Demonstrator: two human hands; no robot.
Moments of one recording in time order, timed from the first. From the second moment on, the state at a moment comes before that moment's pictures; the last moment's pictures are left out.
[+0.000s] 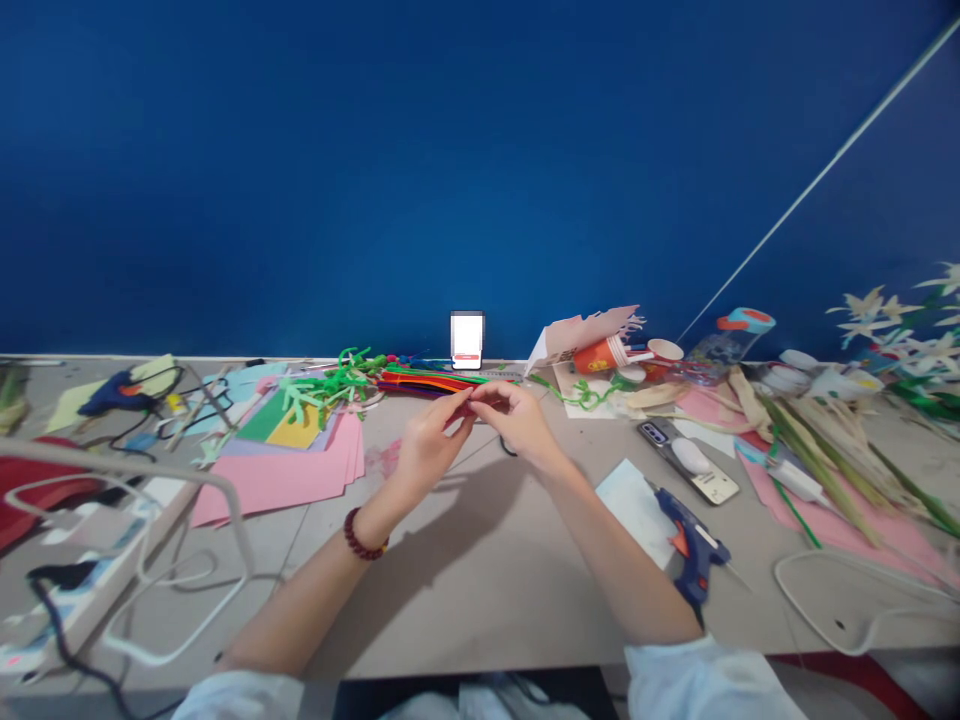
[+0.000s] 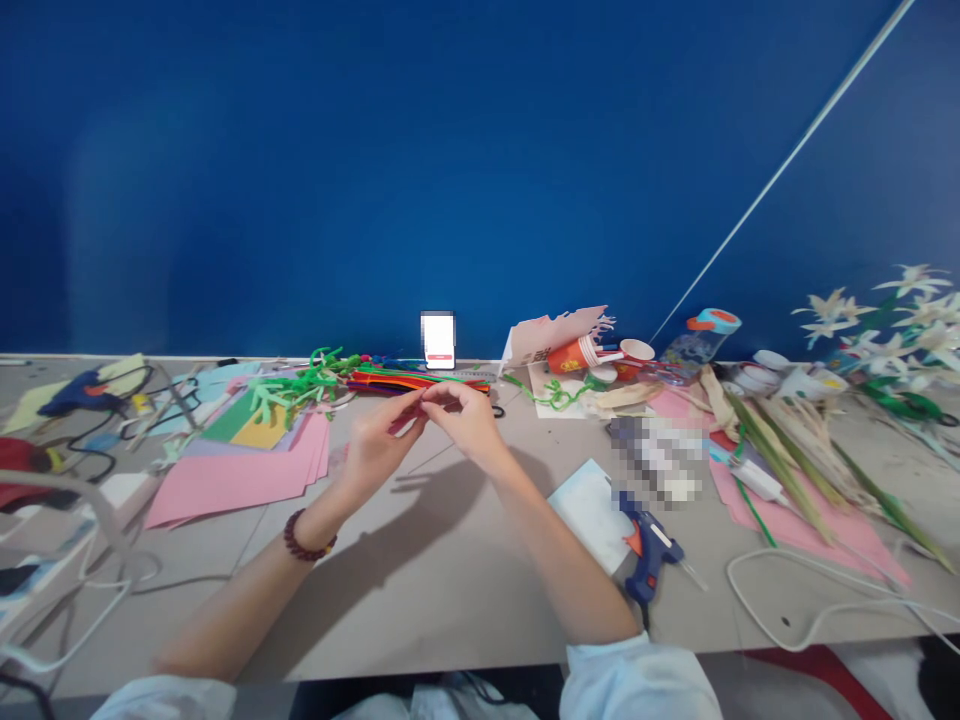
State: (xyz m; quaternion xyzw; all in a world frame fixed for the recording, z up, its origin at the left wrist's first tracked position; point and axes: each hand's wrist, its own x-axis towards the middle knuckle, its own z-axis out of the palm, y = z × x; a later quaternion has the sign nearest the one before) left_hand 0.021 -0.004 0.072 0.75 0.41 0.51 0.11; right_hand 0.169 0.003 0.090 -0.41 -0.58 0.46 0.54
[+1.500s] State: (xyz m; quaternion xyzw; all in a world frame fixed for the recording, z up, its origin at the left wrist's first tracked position) left_hand 0.022 0.003 0.090 0.49 0.34 0.62 0.51; right_hand 0.163 0.001 0.088 -0.33 -0.60 0.46 0.56
